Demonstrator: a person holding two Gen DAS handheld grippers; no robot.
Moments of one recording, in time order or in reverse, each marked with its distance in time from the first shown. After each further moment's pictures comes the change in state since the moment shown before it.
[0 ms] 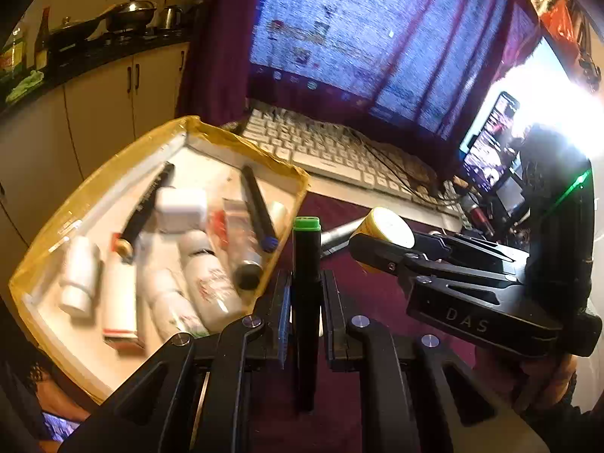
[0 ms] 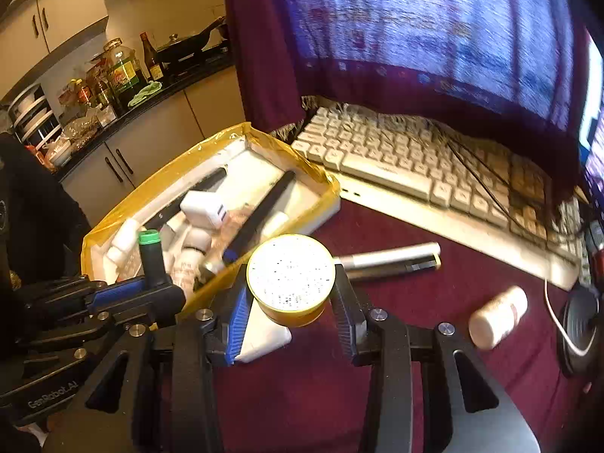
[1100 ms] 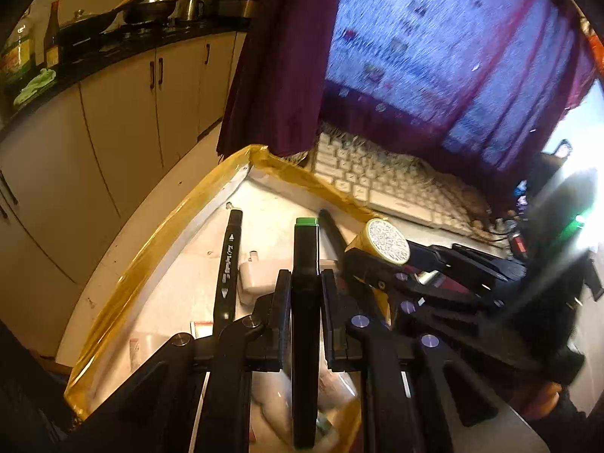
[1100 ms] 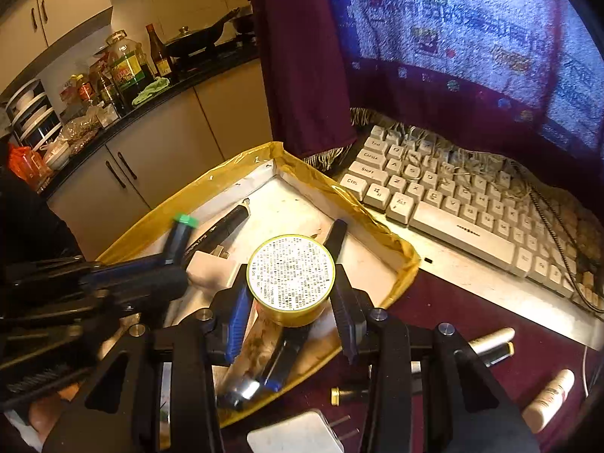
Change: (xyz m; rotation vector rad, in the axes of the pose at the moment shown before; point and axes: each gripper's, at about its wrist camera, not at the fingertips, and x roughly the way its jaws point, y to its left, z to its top) left arm 0.031 0.075 0.067 -0.033 0.056 0.082; right arm 0.079 0.034 0.052 -0.029 0.009 0.039
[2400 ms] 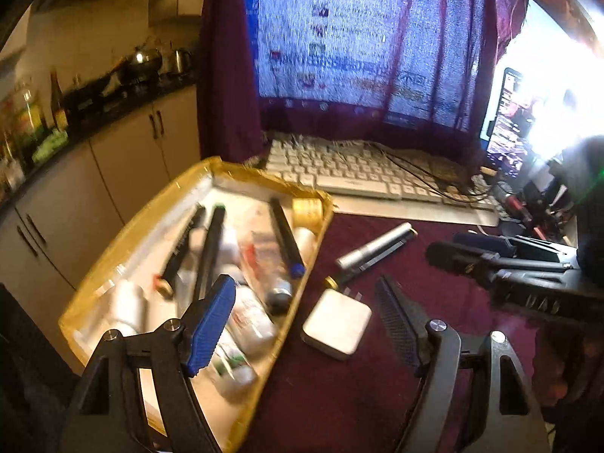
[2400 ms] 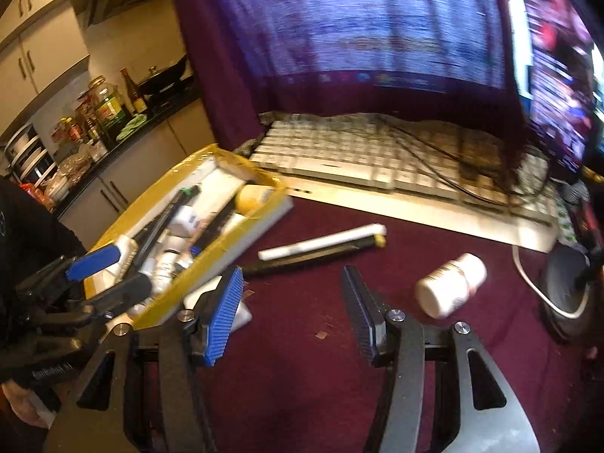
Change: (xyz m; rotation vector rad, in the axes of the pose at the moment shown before) left arm -0.039 -0.094 -0.073 0.156 -0.134 0.100; right arm -0.123 -0.085 -0.084 0.167 -0.075 -0.041
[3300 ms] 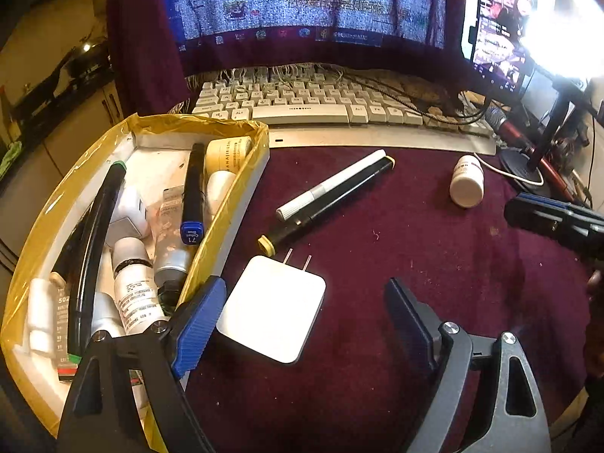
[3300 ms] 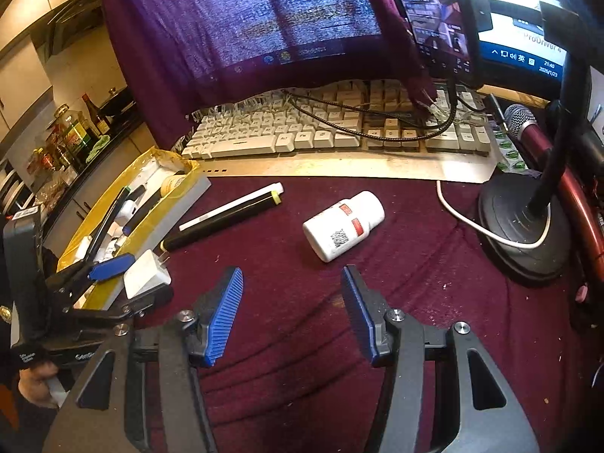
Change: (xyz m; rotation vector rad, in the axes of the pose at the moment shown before) left arm 0.070 -0.055 -0.027 0.155 0.164 -0.033; right arm -0.018 -0.077 -0.038 0.144 -0.006 -0.065
